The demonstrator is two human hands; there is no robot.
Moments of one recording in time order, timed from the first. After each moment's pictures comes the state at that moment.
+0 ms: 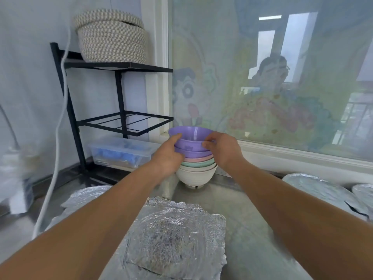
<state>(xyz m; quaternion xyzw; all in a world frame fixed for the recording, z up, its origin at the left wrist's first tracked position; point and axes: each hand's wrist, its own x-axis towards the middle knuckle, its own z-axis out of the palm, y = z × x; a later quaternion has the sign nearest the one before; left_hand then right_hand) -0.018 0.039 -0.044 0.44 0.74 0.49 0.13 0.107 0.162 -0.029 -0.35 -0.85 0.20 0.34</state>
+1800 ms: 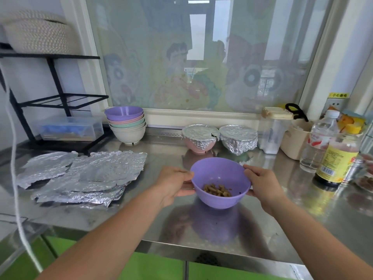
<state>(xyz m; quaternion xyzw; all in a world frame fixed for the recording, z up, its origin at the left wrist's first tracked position) 0.323 -0.075 -0.104 0.31 0.60 0.55 0.49 0.542 -0.004 -0.108 -0.51 -0.55 0.49 0.44</state>
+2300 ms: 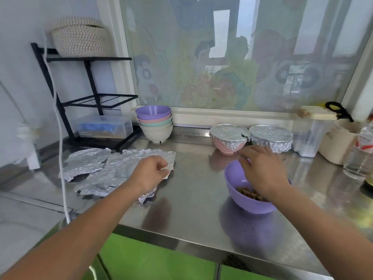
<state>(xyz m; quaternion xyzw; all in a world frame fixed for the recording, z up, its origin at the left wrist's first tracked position) 0.172 -0.121 -0.107 0.52 0.77 0.35 0.09 0.458 -0.016 -0.081 -0.45 -0.83 -0.04 0.32</state>
